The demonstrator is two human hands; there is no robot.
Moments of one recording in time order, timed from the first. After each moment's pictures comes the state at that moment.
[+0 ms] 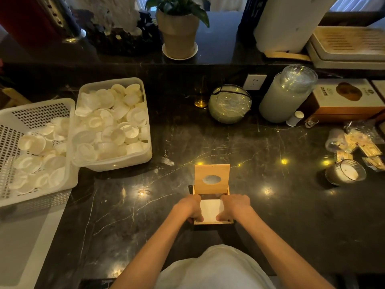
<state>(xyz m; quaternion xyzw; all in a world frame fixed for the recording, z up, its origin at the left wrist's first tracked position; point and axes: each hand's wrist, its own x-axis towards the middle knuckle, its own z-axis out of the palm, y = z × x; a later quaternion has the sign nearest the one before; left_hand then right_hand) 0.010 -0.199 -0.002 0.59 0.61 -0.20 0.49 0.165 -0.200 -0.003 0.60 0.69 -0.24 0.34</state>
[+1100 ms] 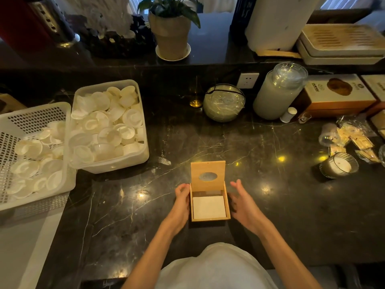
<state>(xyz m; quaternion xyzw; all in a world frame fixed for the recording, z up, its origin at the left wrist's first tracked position) -0.001 -0.241 0.009 0.25 0.58 0.32 0.71 0.203 -0.240 0.011 0.58 0.21 -0.74 -0.29</state>
